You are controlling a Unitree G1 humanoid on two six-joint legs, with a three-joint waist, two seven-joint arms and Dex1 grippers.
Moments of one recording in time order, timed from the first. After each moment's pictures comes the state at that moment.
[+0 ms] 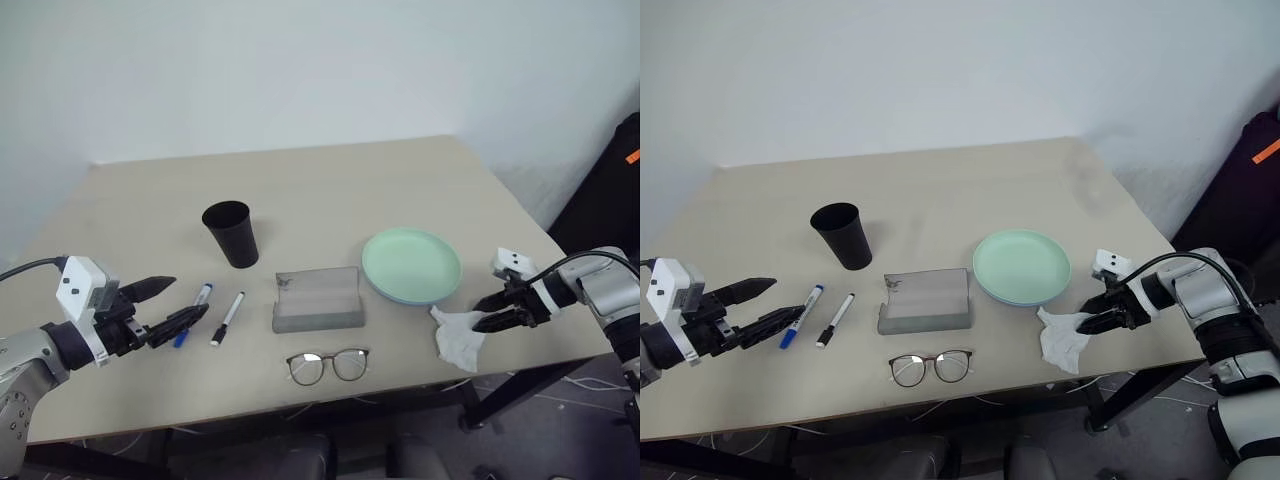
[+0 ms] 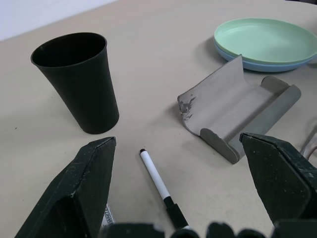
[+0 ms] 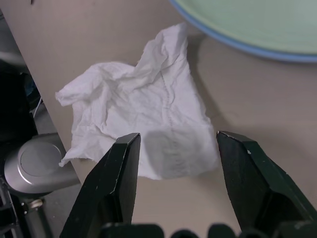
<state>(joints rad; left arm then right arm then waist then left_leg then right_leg) 0.21 0.85 0.56 -0.32 -0.64 0.56 -0.93 -0.63 -0.87 0.32 0.48 0.06 0.46 1.55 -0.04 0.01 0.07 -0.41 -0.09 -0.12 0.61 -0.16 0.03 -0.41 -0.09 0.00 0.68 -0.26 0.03</state>
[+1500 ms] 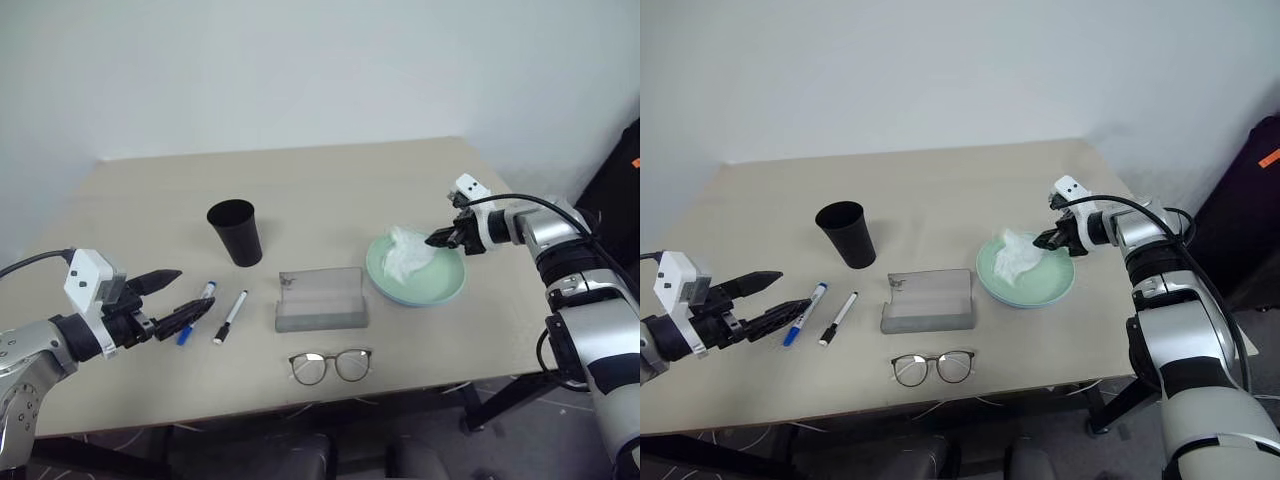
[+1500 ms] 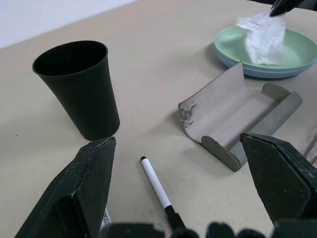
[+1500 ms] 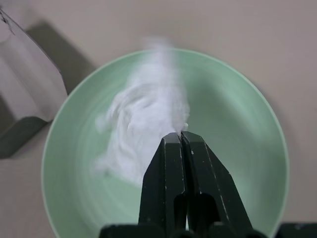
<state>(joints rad) 0.17 0.85 0.53 -0.32 -0.64 0.57 -0.91 -1.10 -0.54 0.24 0.98 -0.01 0.48 1.18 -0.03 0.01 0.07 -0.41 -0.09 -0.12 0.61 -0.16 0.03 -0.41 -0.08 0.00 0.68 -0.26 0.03</state>
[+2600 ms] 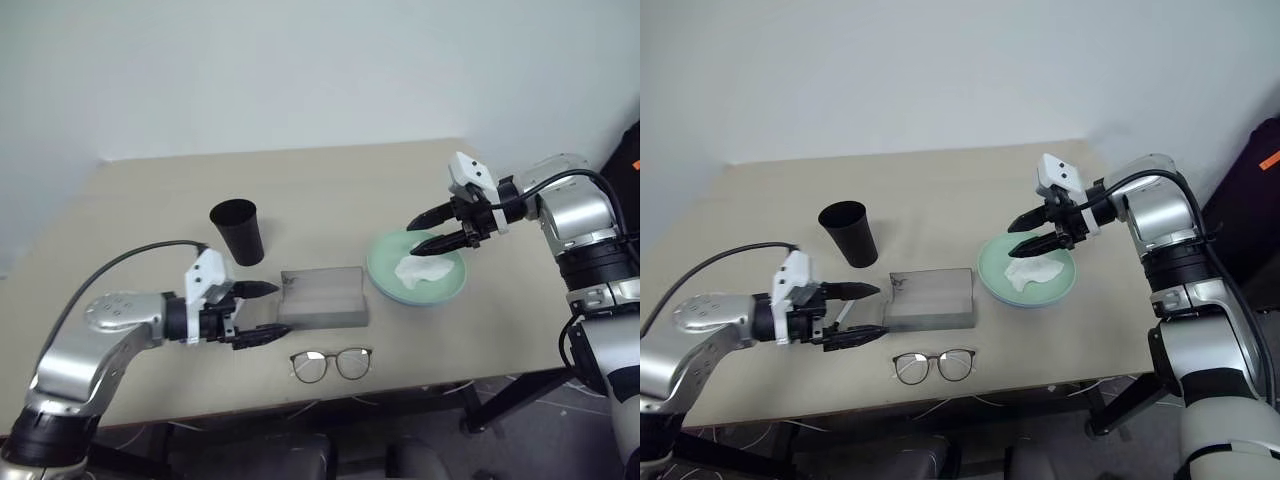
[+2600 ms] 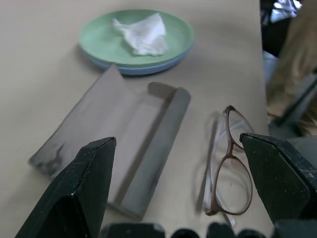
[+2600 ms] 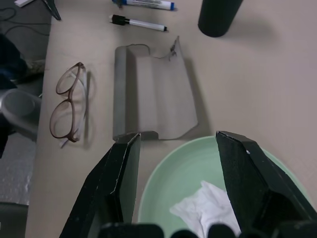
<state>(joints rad) -0.21 0.85 -0.02 -0.24 -0.53 0.54 -1.12 -1.03 -0.64 0.26 0.48 0.11 0.37 1.61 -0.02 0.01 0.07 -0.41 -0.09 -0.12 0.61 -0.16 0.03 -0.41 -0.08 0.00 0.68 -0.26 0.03</state>
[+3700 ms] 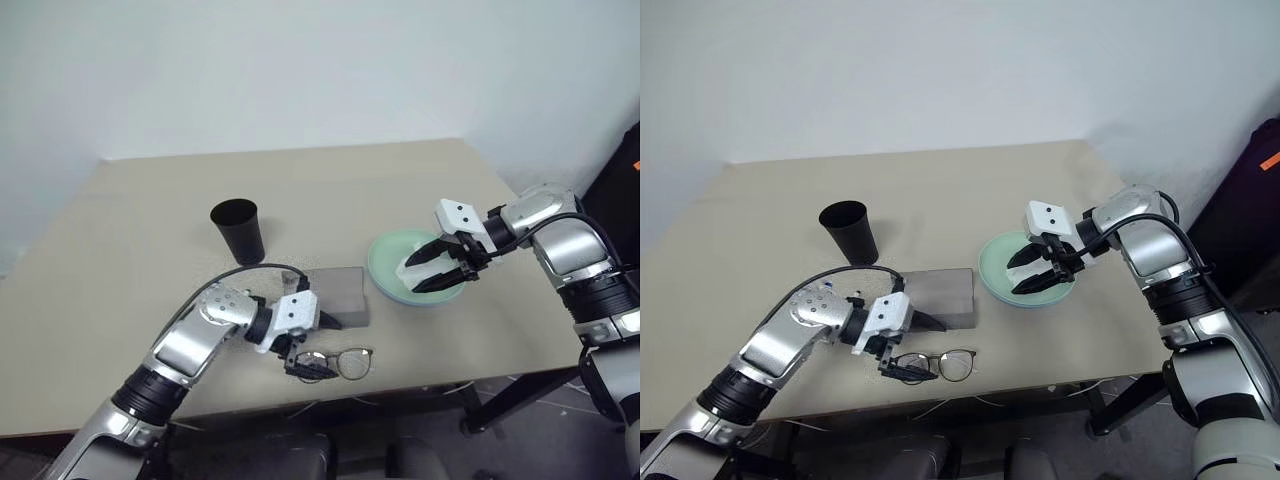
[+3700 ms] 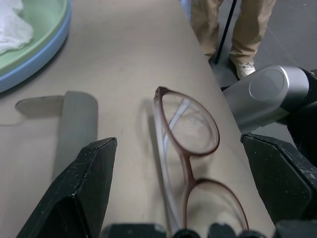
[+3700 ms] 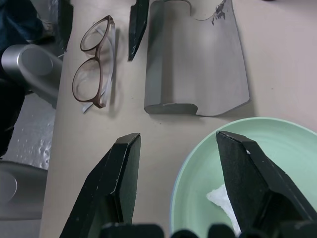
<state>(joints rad) -0.37 0.67 -0.39 -0.10 -0.20 0.30 -1.29 -0.88 -0.71 0.35 0.28 0.12 0.34 1.58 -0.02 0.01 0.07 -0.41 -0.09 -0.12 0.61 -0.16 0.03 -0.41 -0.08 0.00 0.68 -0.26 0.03</state>
